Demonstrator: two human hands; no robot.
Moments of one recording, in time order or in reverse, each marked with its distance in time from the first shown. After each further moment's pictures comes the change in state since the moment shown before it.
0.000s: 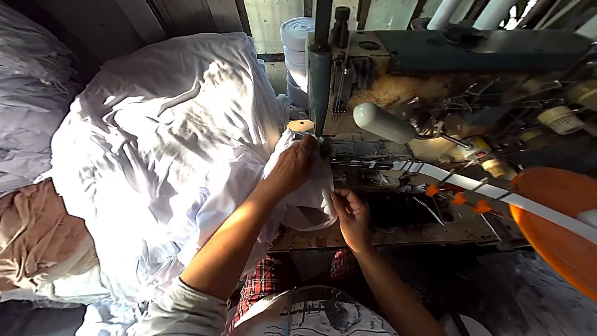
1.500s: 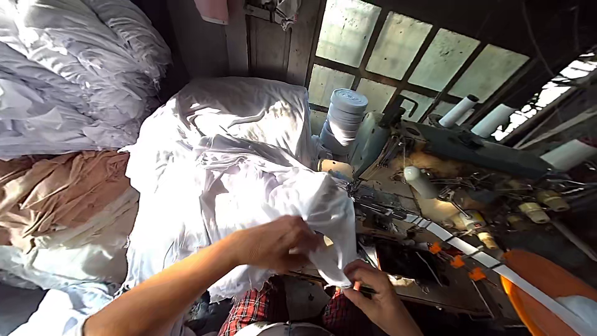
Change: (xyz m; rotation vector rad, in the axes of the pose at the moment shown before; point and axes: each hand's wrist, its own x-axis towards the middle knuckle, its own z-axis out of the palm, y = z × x) left_hand -0.124 0.000 -0.068 -0.117 -0.199 0.613; right_hand -0.031 -0.051 -0.051 -0.341 -0.713 -0.283
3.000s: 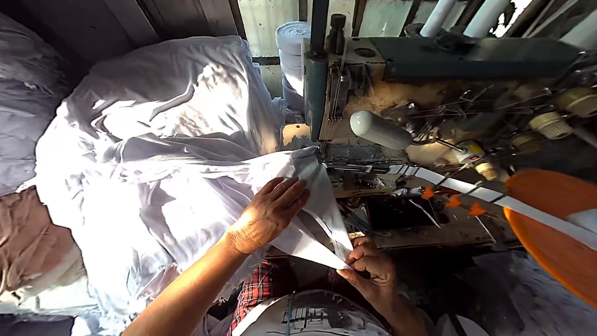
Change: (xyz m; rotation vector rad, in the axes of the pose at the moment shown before) left_hand 0.032 -0.047 0.062 0.669 0.238 -0.052; right_hand -0.048 0.029 0.030 0.054 0.473 -0.039
